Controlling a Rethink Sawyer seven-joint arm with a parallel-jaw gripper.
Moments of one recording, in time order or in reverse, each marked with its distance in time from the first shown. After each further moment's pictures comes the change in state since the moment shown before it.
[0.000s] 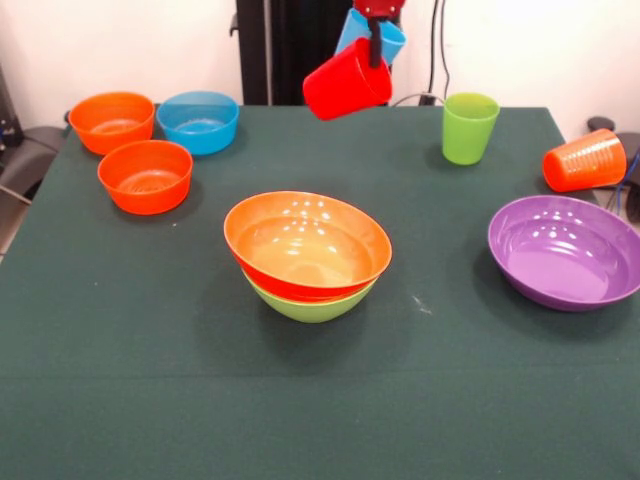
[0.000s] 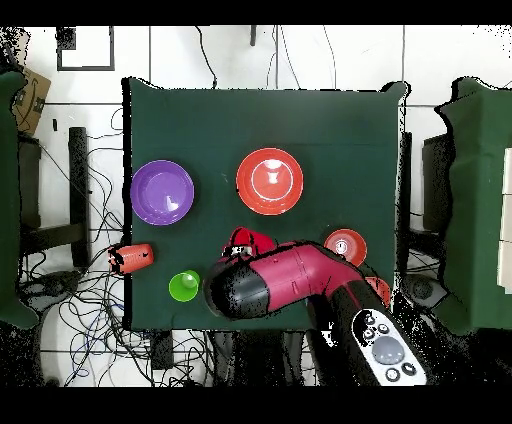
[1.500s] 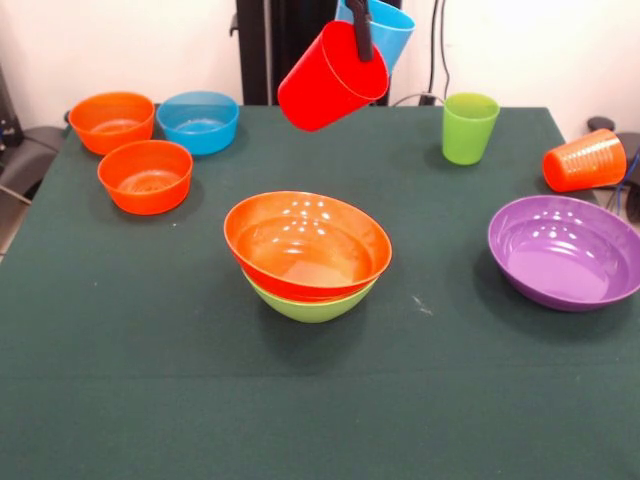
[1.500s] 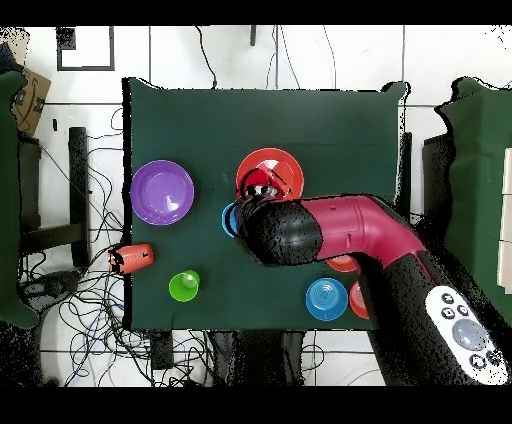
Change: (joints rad) arm -0.183 0.017 0.189 -0.192 0.172 0.084 0.000
